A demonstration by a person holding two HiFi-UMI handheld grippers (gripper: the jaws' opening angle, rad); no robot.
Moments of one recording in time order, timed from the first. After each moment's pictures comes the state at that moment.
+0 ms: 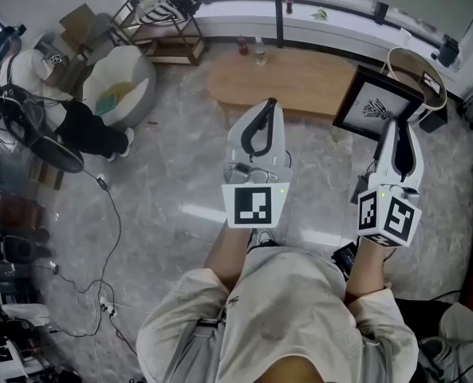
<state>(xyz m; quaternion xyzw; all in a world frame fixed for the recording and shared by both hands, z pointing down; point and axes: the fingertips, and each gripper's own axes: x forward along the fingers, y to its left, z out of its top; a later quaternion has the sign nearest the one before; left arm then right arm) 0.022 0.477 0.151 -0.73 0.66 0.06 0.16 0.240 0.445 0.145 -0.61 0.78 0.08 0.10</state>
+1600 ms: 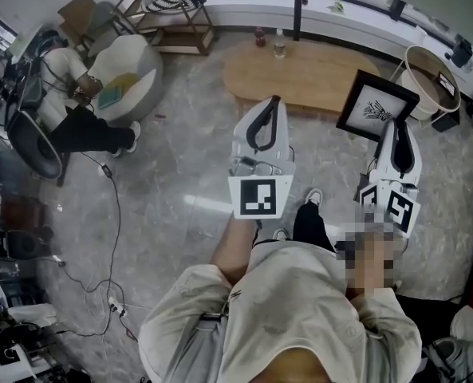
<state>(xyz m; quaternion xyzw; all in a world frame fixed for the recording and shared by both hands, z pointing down) -0.100 0.436 0.199 -0.73 0.67 0.05 0.13 0.125 0.402 0.201 -0.62 0.78 0.06 0.05</state>
